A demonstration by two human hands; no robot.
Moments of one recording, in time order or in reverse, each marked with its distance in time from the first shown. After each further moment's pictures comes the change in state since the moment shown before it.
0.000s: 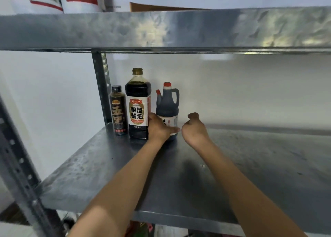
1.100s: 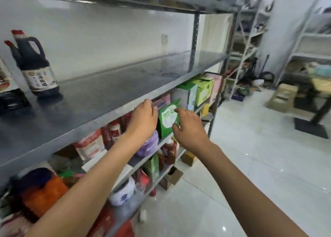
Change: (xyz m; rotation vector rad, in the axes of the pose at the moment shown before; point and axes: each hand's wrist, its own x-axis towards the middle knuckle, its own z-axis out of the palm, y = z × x) left_hand -0.324 0.000 -0.072 -0.063 -0.740 0.907; right_hand -0.415 0.060 -0.018 -0.732 0.559 0.383
